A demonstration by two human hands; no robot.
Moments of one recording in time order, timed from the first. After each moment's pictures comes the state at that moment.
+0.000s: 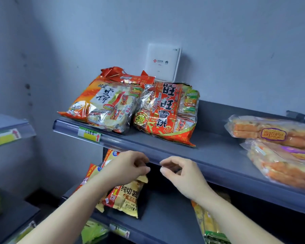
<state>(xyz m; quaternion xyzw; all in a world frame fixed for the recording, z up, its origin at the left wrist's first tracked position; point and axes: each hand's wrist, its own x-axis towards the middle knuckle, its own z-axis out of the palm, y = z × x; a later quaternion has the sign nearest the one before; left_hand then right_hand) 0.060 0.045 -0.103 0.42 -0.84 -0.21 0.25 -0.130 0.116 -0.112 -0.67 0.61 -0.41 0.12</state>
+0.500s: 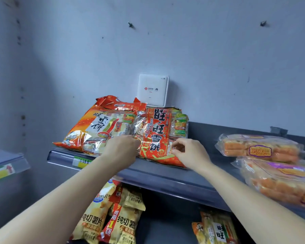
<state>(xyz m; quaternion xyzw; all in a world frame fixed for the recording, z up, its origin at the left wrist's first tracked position) 0.043 0.001 -0.014 0.46 -0.85 0.20 0.18 -0.172 0.064 -0.020 -0.64 0.68 -0.34 -0.09</state>
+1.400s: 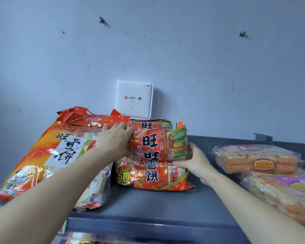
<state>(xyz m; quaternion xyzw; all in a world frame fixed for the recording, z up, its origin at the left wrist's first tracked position) 0.008 -0.158 0.037 0.37 -0.87 0.22 0.24 -0.220 -0.027 -0.014 -0.49 0.67 -0.54 0.11</state>
